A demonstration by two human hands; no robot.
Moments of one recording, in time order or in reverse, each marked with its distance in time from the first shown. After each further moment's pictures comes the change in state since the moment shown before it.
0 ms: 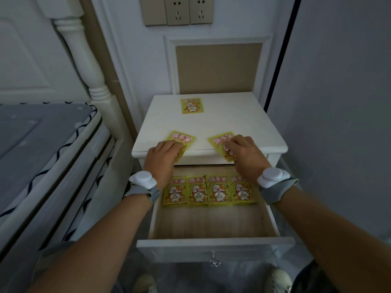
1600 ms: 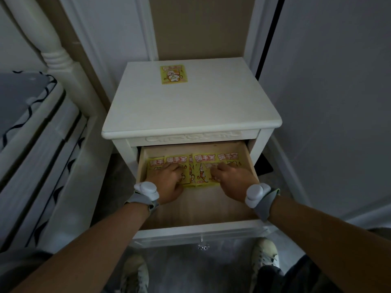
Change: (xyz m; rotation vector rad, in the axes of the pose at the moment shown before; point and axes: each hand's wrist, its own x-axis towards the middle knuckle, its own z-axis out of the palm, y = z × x) left_hand -0.056 0.021 0.095 -0.038 -0.571 0.090; right_hand -0.074 0.003 0.085 -0.183 -0.438 -0.059
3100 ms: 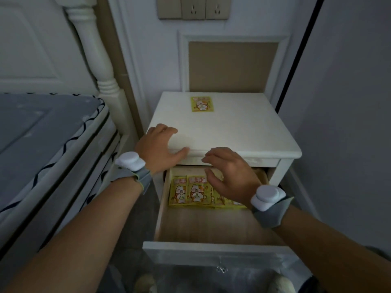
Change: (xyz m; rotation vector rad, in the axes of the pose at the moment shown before) left_hand -0.017 -0.046 -0.152 -0.125 0.531 -0.267; right_hand 0.031 -0.061 -0.111 0.325 0.573 -0.231
